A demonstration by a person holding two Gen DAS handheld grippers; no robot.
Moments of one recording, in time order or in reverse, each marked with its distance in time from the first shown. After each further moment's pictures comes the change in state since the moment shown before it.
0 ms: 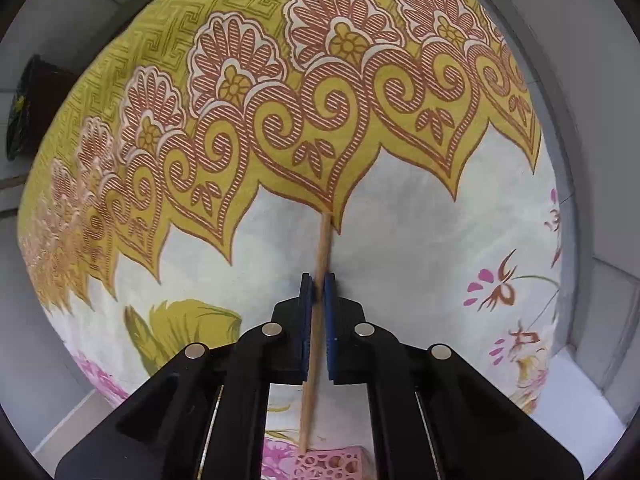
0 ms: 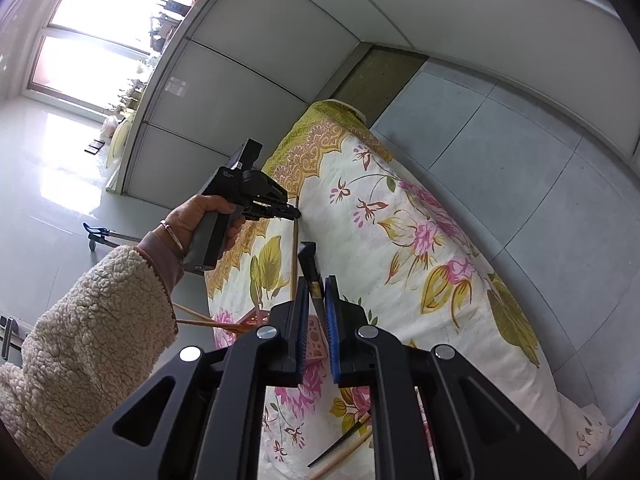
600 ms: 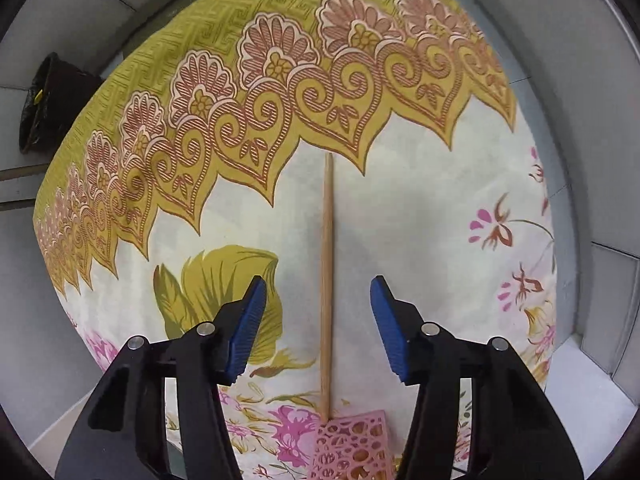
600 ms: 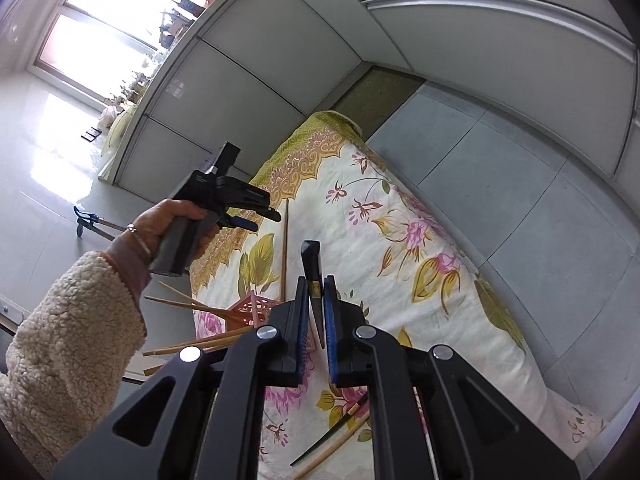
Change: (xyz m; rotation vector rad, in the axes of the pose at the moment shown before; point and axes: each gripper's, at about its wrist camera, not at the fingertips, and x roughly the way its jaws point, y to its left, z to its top) left arm -0.025 0.005 -0.018 -0.020 -0.008 -0.033; right arm -0.005 0.015 -0.023 -0.046 -0.029 -0.057
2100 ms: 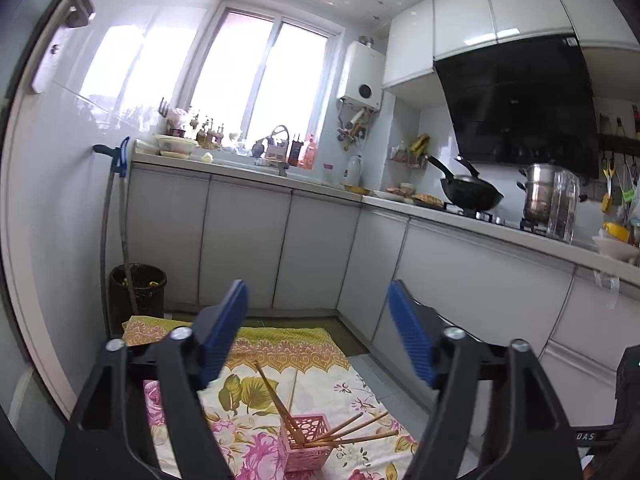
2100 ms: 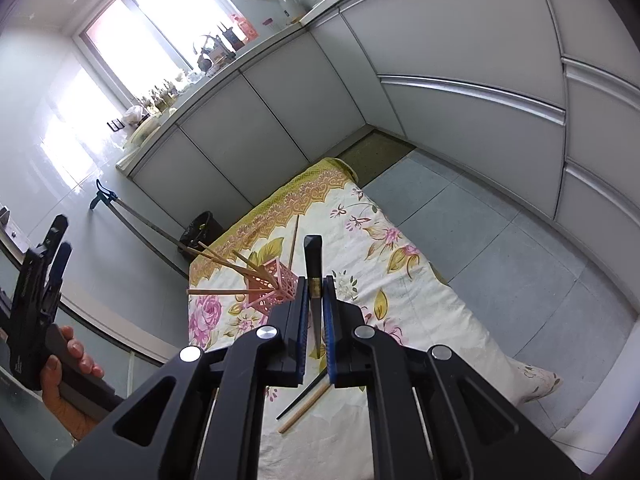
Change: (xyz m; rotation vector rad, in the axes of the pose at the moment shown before) left arm -0.216 0.039 -0.524 -0.260 -1.599 -0.236; right arm -0.145 0.050 -0.126 -0.180 -0.245 -0.111
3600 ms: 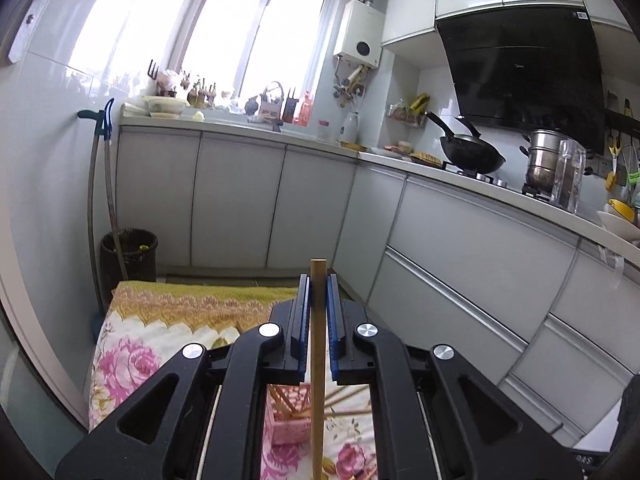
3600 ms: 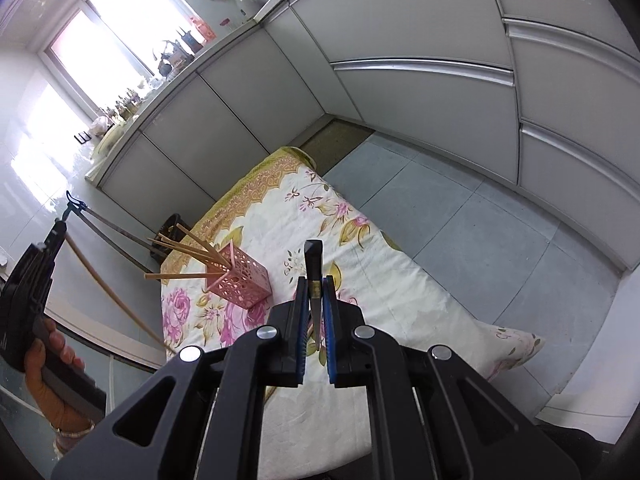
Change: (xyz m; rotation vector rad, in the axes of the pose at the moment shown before) left arm 0.048 -0.027 -0.023 0.023 0.153 -0.010; right arm -0.013 -0.037 -0.030 0.074 0.001 -0.091
